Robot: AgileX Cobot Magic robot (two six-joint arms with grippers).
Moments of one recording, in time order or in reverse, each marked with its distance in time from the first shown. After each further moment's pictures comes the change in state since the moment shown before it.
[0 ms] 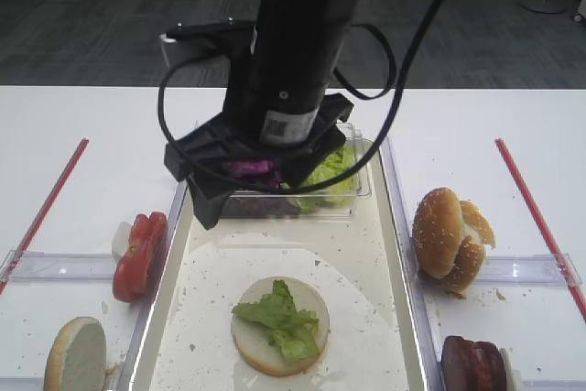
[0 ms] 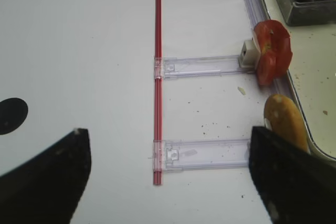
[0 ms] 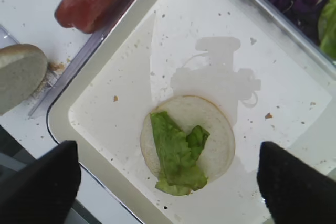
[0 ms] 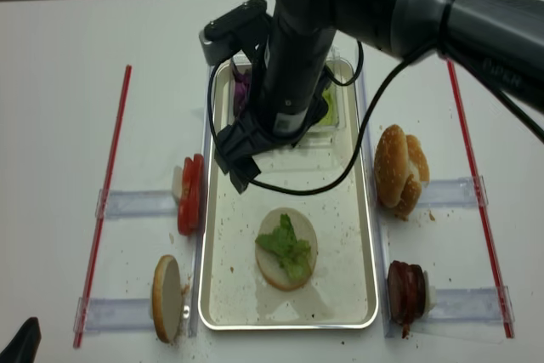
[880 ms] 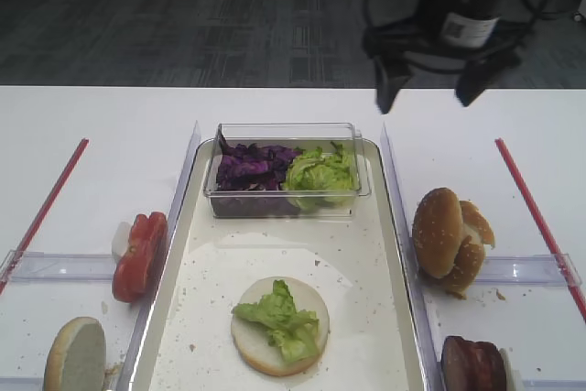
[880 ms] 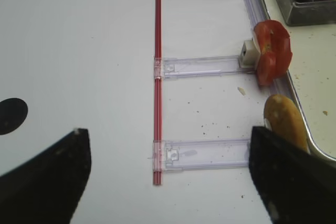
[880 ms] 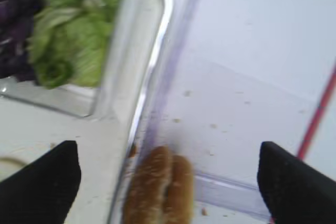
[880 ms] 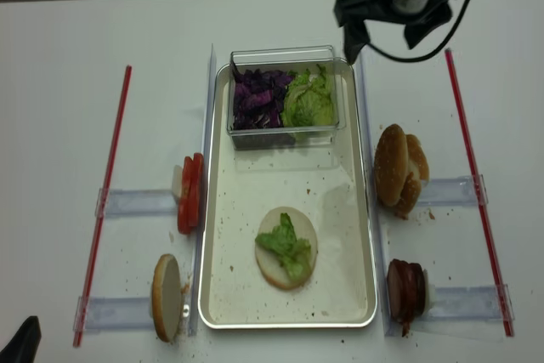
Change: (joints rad) left arm 0.000 0.000 0.000 0.000 0.000 0.000; right arm -0.485 -0.005 -0.062 -0.112 0.073 0.048
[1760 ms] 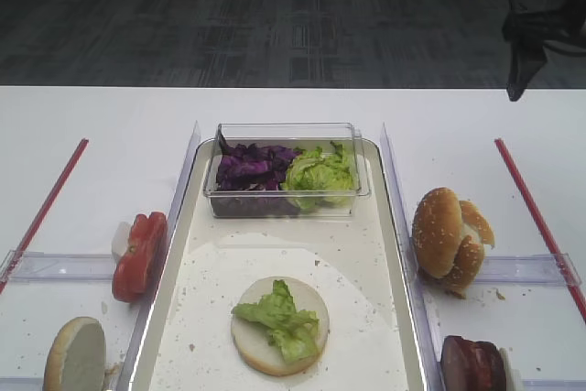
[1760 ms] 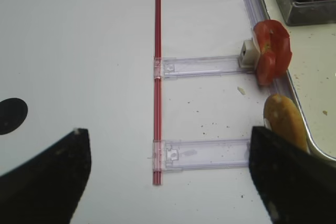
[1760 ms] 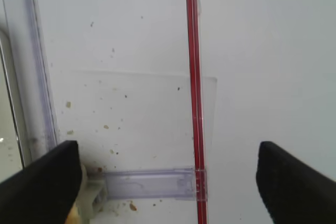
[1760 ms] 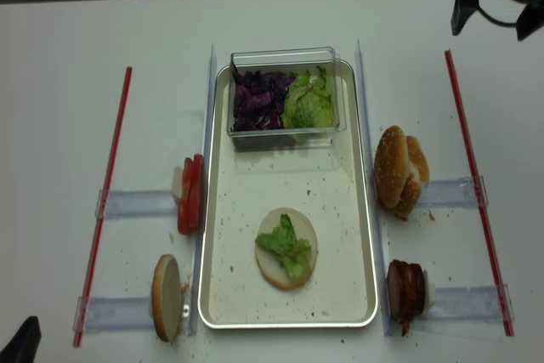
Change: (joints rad) left arm 0.000 0.000 0.000 0.000 0.000 0.000; right arm -0.311 -0.015 0.053 -0.009 0.005 0.005
